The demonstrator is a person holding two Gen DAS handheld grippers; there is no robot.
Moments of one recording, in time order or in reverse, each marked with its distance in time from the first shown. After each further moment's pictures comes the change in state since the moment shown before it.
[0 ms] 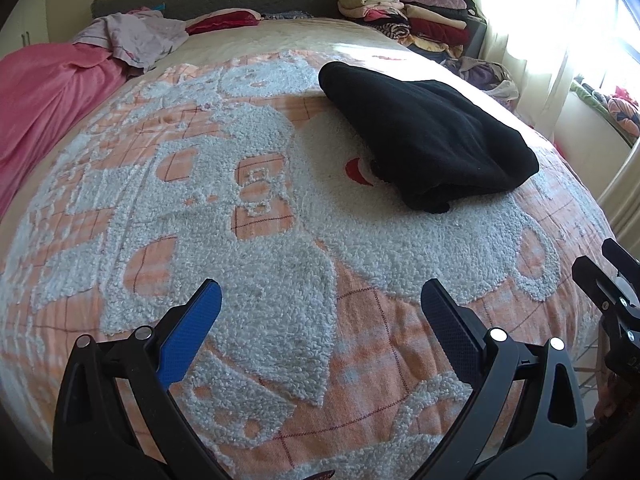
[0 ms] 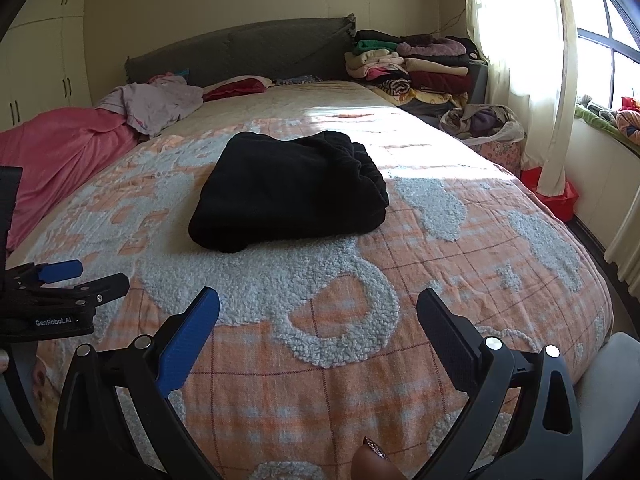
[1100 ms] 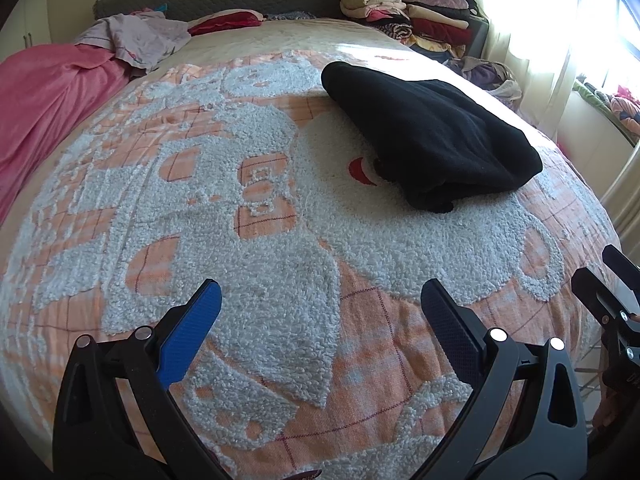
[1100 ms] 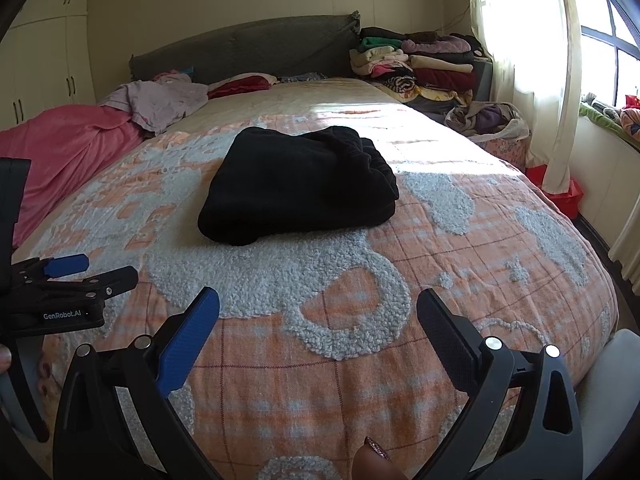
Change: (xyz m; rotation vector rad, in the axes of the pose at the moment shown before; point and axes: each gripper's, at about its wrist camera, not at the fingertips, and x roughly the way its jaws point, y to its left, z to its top) left arm 0.001 -0.001 0.000 0.000 -0.008 0.010; right arm 0.001 0.007 -0.004 -0.002 0.013 0.021
